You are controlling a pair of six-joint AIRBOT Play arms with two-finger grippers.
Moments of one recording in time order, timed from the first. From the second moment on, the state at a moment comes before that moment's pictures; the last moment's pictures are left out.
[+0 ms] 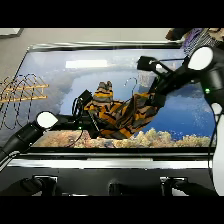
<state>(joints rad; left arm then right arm) -0.54 -1.11 0.87 0.61 -0.78 -0.65 0.18 -1.37 1.65 -1.22 1.57 0.52</state>
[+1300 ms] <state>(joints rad) -0.54 -1.11 0.87 0.61 -0.80 -0.65 0.19 -1.43 1.64 -1.20 1.53 0.38</state>
